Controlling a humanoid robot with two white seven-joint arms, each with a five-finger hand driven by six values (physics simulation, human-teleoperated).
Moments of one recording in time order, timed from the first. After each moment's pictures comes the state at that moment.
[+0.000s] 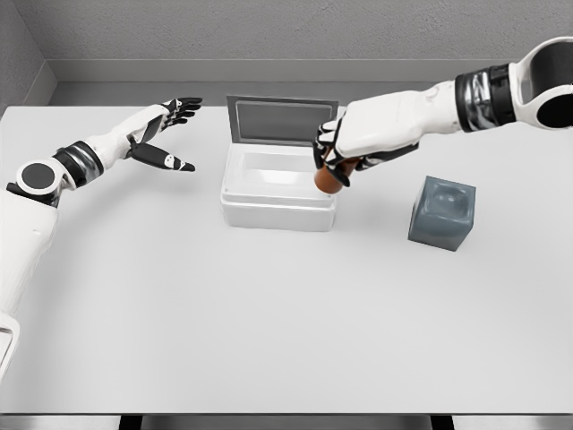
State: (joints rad) left arm -0.83 0.34 -0.44 -0.57 0.14 -0.42 -0.61; right arm -1.52 -0.77 1.58 -1.47 0.07 -0.61 0.42
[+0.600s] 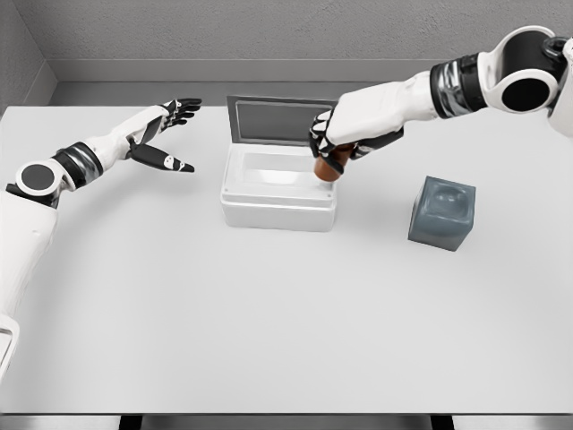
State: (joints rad) left arm -0.82 0.34 -0.44 -0.57 0.14 -0.42 -0.61; right arm -1.51 -0.65 1.59 -1.29 0.08 -0.61 0.47
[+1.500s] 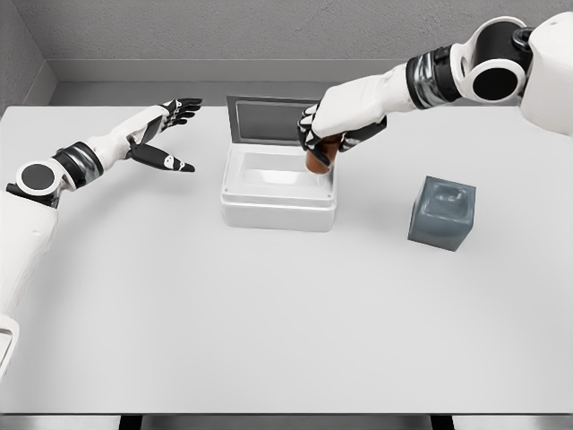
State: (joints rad) left arm -0.82 0.34 -0.44 -0.57 0.14 -0.42 -0.61; right arm -1.51 -0.56 1.59 -1.18 0.09 -0.61 0.49
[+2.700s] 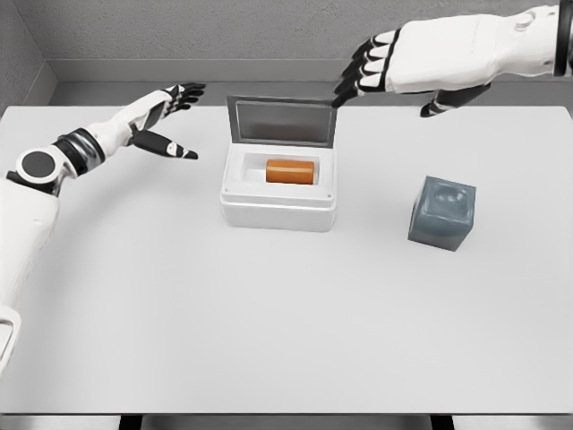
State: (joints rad) left arm -0.86 0.33 -0.44 -0.58 0.14 -0.42 -0.61; right arm -1.57 -0.98 1.40 -1.60 0.04 -0.61 0.45
